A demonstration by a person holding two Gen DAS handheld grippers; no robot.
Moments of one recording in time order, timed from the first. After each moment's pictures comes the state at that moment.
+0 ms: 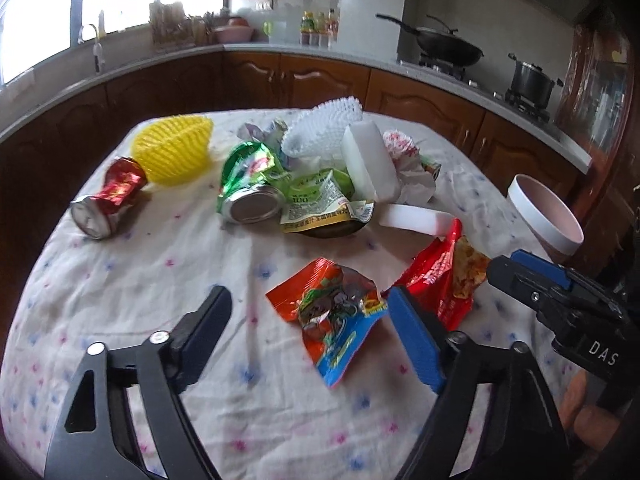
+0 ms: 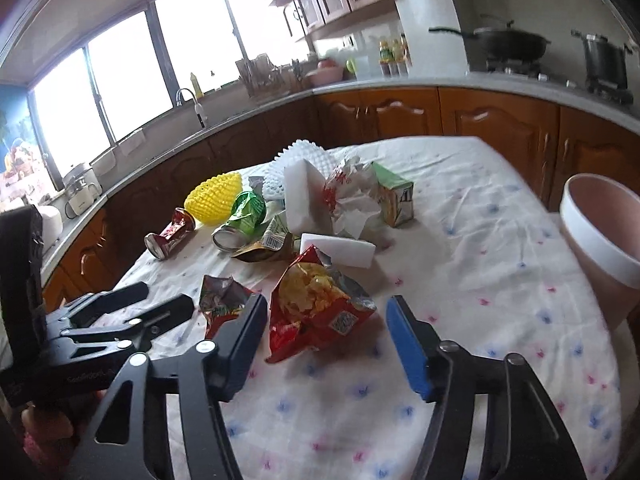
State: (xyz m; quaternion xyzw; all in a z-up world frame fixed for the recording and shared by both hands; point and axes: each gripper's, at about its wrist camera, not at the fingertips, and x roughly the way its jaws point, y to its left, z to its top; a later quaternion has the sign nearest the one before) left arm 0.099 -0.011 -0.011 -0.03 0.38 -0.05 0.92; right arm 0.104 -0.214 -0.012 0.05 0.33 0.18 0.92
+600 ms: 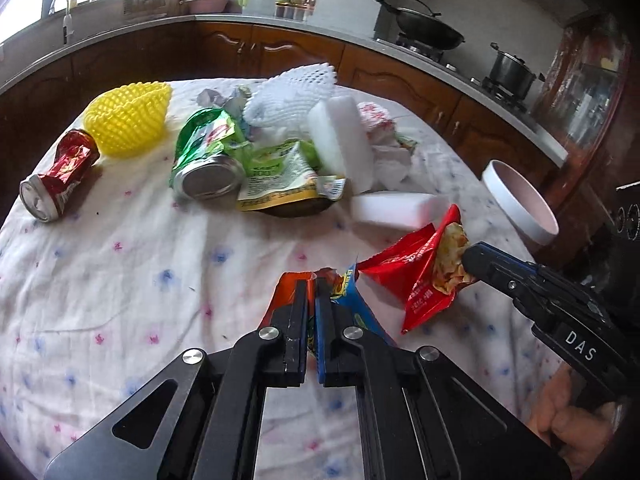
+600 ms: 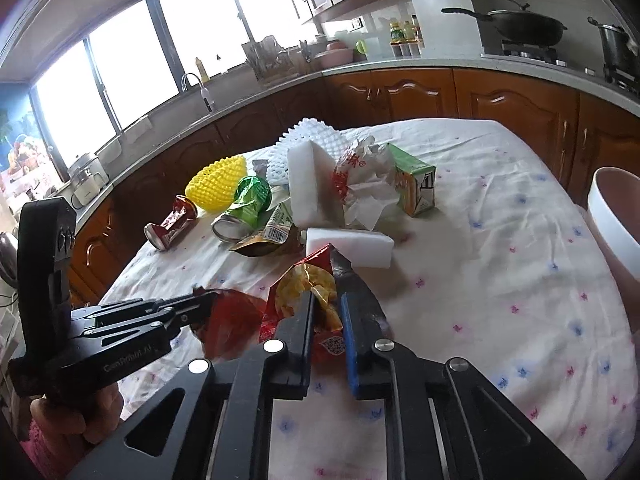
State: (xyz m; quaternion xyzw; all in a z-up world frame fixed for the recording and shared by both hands) left arm 0.108 -0.012 -0.020 -0.06 0.41 -0.12 0.90; right arm 0.117 -0.208 -0.019 0.05 0.35 0.20 0.91
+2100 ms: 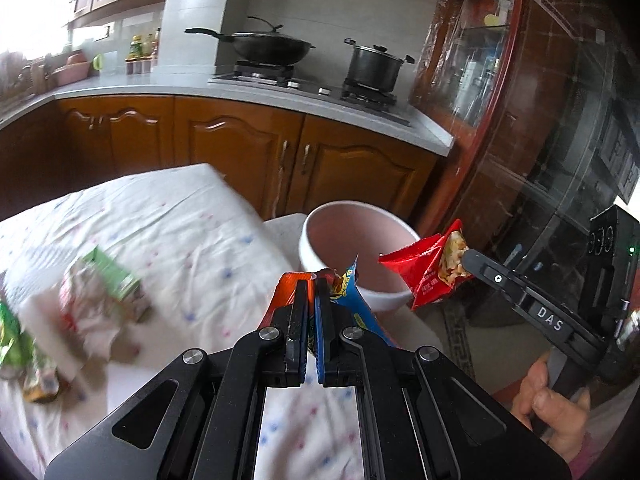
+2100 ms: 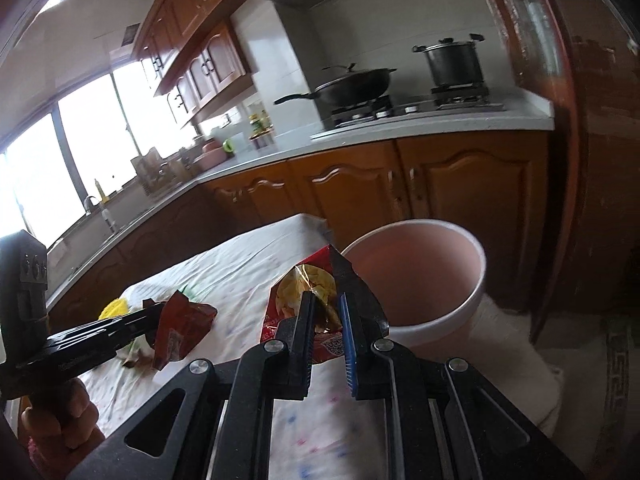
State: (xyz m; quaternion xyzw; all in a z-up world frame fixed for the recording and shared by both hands) left arm 0.169 -0.243 0.076 0.00 0.34 -0.31 0.89; right arm 0.089 -0.447 0.066 0.14 0.24 -0.01 0.96
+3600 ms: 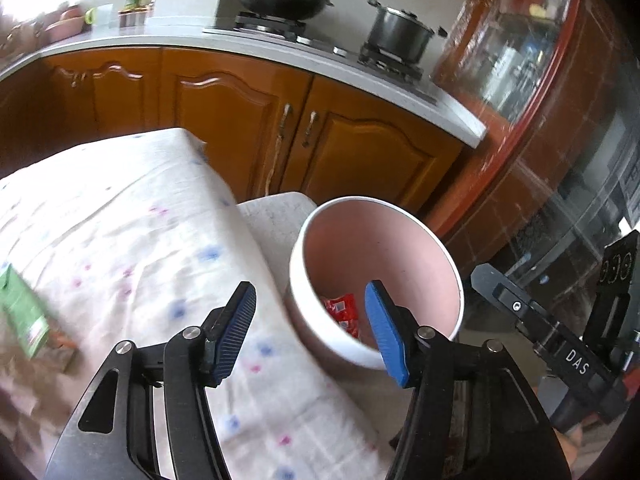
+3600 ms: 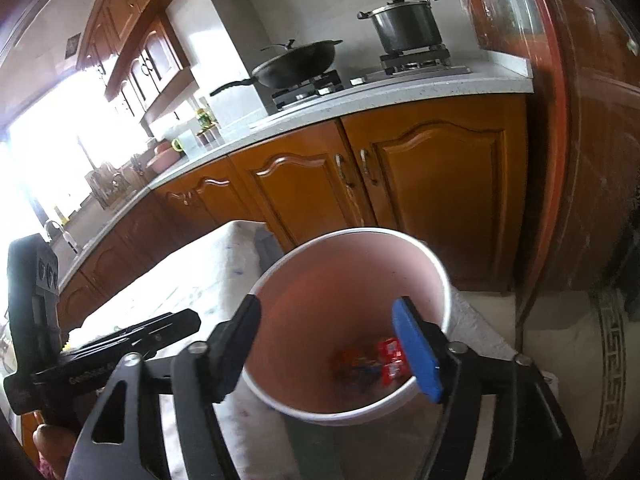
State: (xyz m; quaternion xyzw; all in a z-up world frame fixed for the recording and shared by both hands) left arm 0.256 -0.295 0.031 -0.03 0.41 -0.29 0.86; right arm 0.166 -0.510 0.037 0.19 0.28 -0.05 0.94
